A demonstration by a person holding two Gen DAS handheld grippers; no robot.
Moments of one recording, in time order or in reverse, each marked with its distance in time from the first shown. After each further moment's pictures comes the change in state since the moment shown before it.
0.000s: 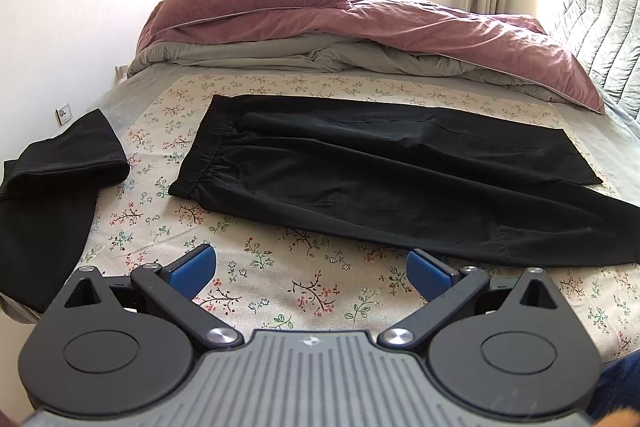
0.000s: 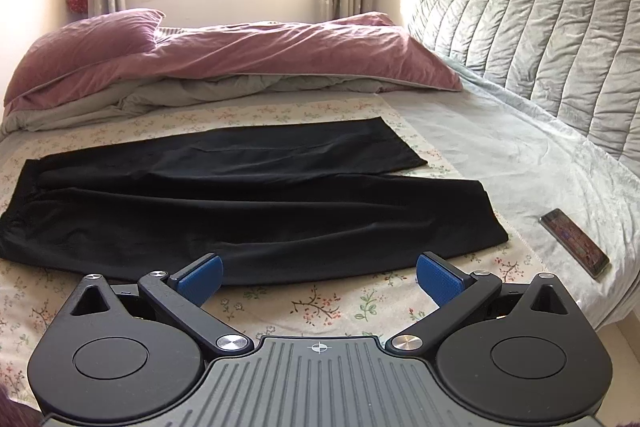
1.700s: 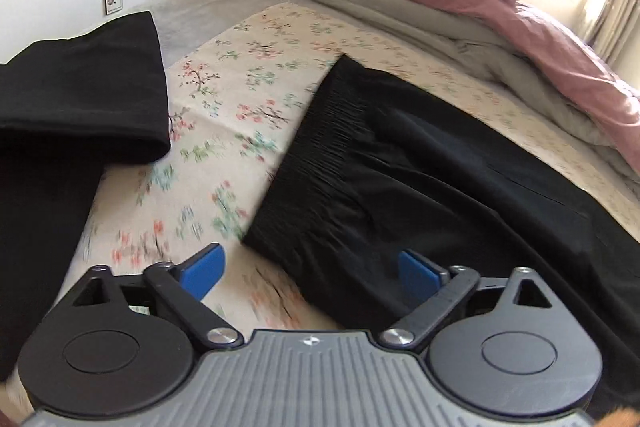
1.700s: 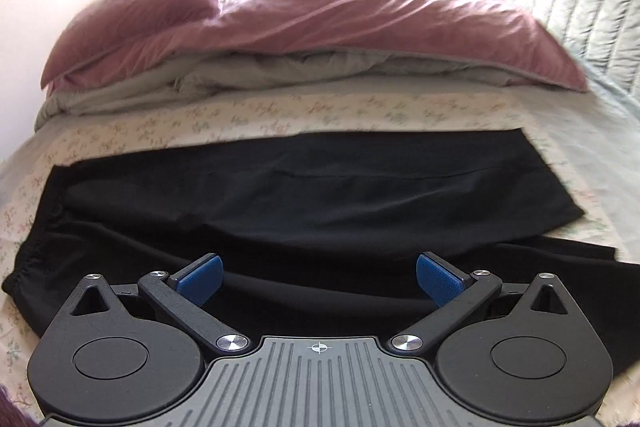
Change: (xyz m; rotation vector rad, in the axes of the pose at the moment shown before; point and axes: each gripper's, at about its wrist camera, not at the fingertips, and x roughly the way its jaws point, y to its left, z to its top) left arm 0.200 0.157 0.069 -0.285 0.234 0.177; right arm 0.192 0.102 0.103 -0.061 0.141 0.265
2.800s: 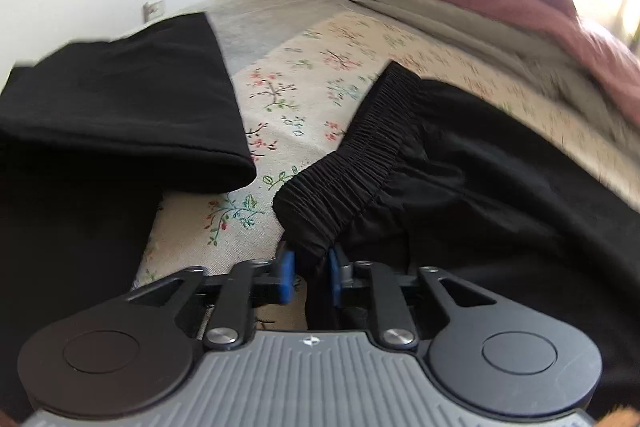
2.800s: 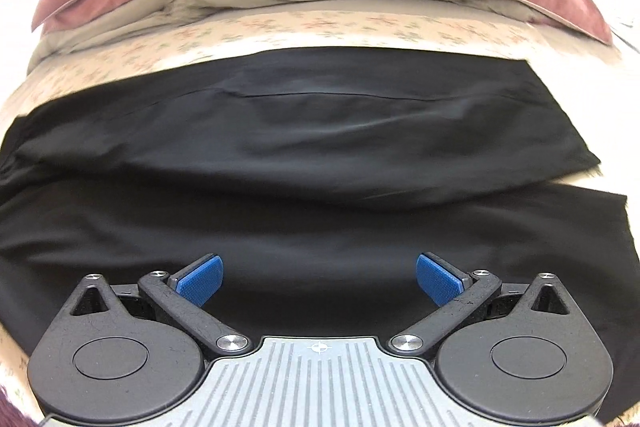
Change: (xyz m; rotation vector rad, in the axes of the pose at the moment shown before) left arm 0.035 0.050 0.017 -0.045 -0.065 0.066; right arm 0.034 -0.024 -0.032 -0.009 0.191 -0.004
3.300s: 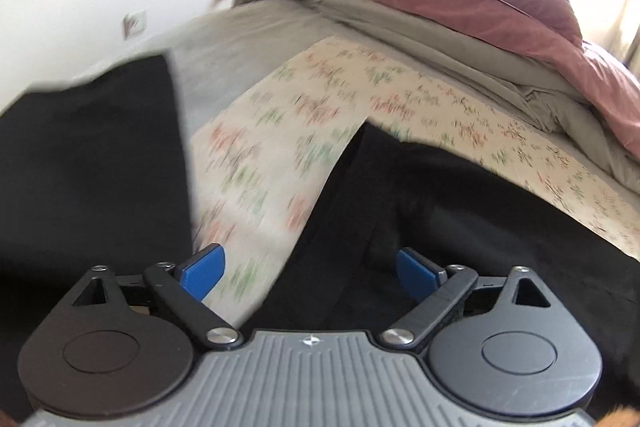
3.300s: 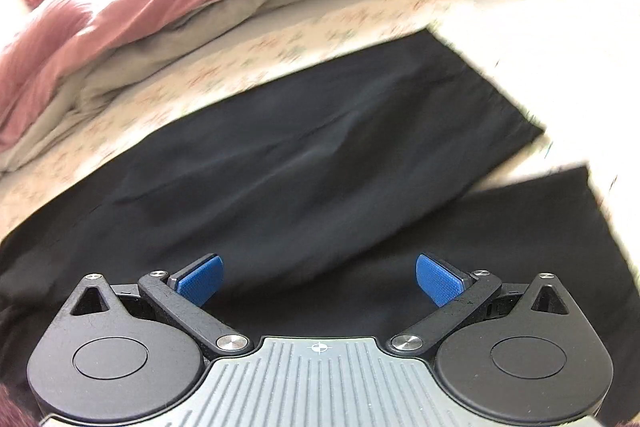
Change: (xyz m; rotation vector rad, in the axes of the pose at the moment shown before) left arm 0.049 -0.030 0.094 0.001 -0.014 -0.022; right arm 0.028 -0.121 0.049 0.300 -0.013 -0.033
